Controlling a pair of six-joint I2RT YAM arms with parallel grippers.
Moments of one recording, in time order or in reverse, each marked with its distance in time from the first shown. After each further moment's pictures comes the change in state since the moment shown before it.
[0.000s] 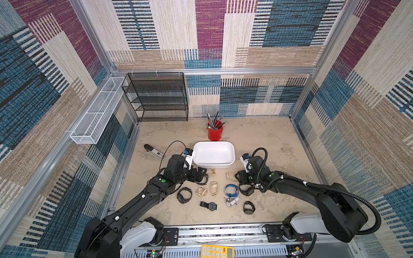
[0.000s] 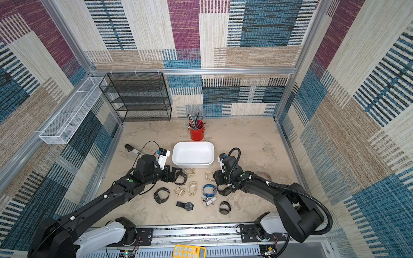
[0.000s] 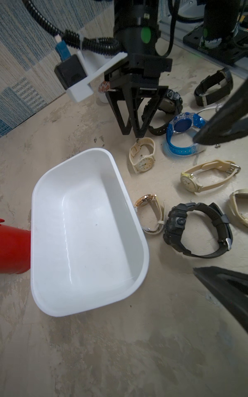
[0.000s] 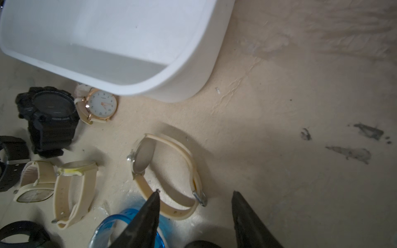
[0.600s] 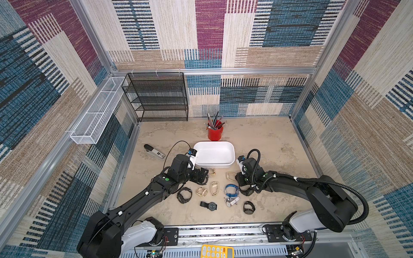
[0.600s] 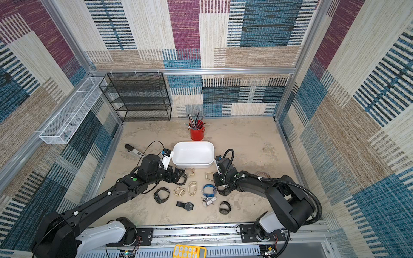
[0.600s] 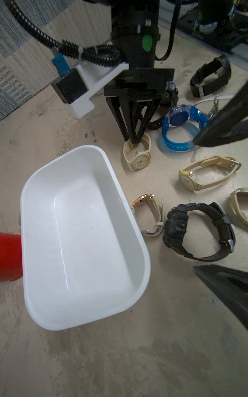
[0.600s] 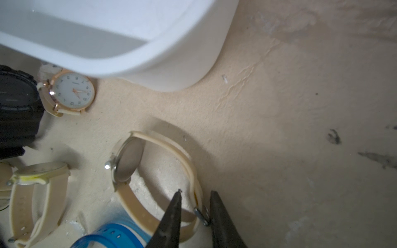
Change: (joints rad) left arm -0.044 0.046 0.027 -0.019 -0.034 0.019; right arm 0.065 0.097 0.025 0.024 0.077 -0.008
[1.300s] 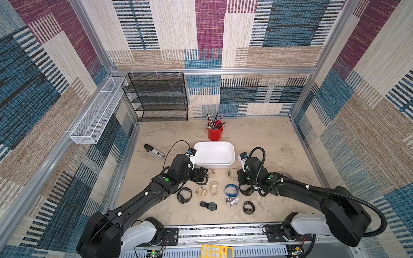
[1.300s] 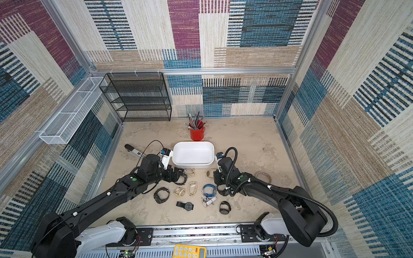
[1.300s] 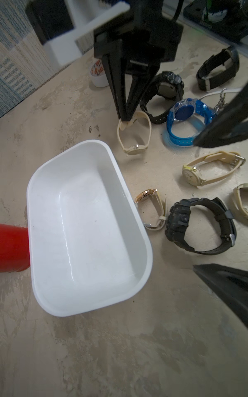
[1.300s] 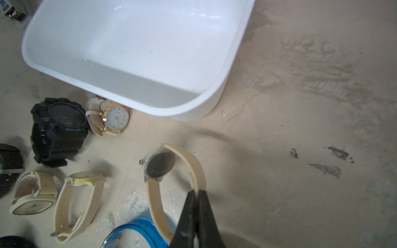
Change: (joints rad) left arm -0.005 -0.007 0.005 -0.003 -0.045 -0.001; right arm 0.030 -0.180 -0.010 -0.017 0.087 -0.004
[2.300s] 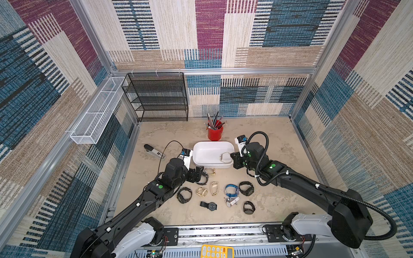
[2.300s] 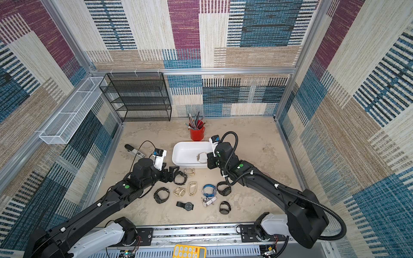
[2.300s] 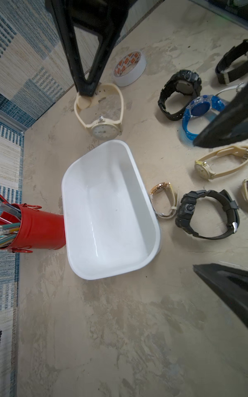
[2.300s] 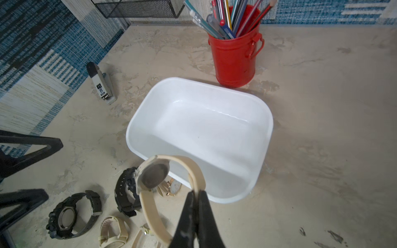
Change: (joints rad) left arm 0.000 -0.172 -0.084 0.052 -0.108 -0.008; right arm 0.000 0.040 0.280 -0.010 -0.065 -0.019
